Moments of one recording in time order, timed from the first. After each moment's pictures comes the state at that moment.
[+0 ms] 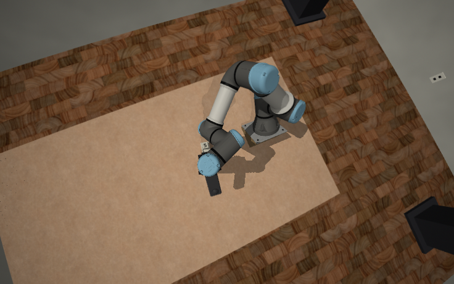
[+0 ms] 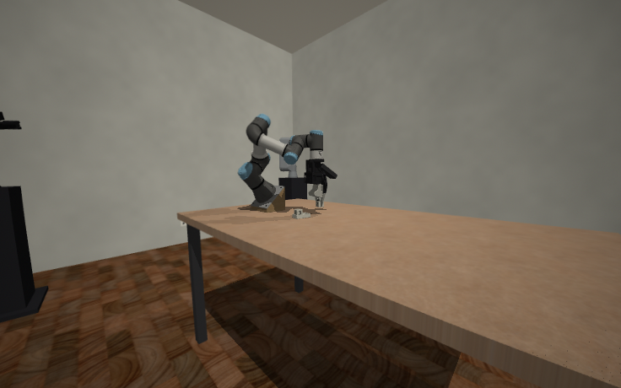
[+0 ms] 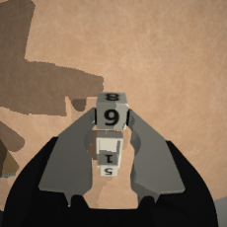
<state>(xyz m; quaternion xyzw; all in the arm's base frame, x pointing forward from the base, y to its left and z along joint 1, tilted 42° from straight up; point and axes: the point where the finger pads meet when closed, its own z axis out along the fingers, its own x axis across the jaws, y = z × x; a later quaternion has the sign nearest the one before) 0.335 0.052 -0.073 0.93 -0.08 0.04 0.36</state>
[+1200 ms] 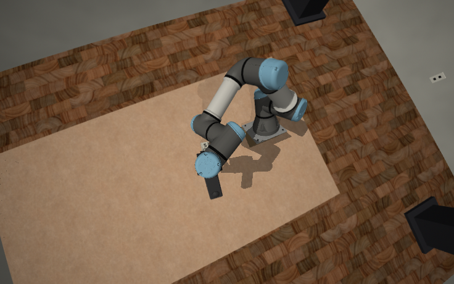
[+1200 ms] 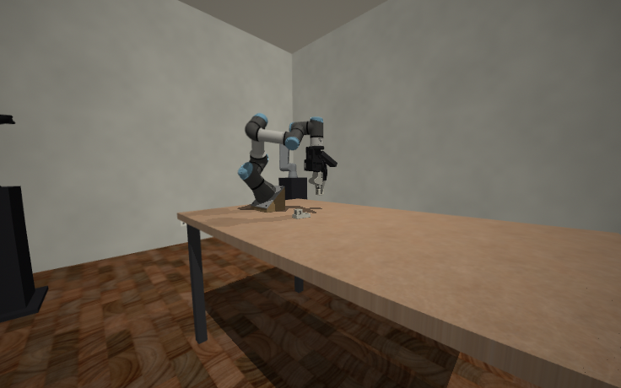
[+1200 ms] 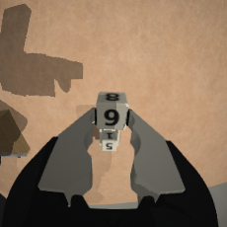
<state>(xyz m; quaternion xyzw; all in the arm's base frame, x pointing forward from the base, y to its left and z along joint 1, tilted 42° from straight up) 0.334 0.093 -0.029 0.93 -0.08 0.03 0.36</state>
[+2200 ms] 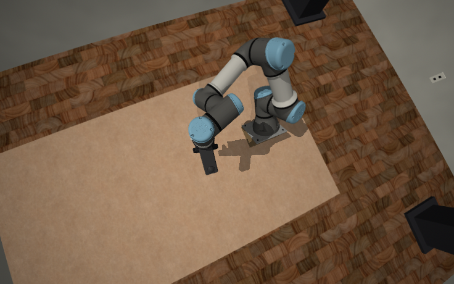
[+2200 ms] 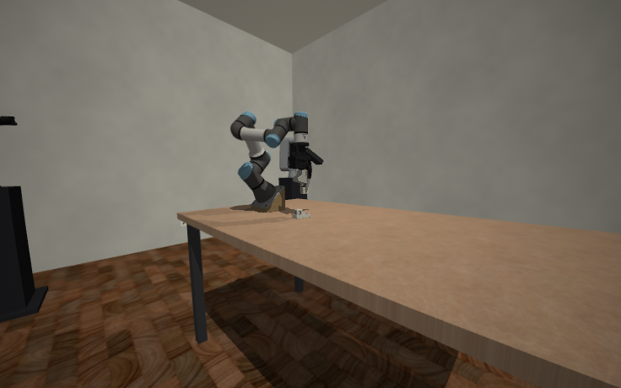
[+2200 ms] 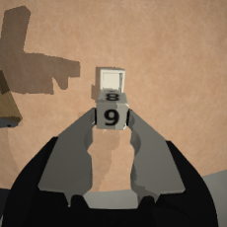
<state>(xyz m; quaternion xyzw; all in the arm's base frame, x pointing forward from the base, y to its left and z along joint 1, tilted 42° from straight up) 0.318 0.036 0.037 0.93 -0.08 0.03 0.36</state>
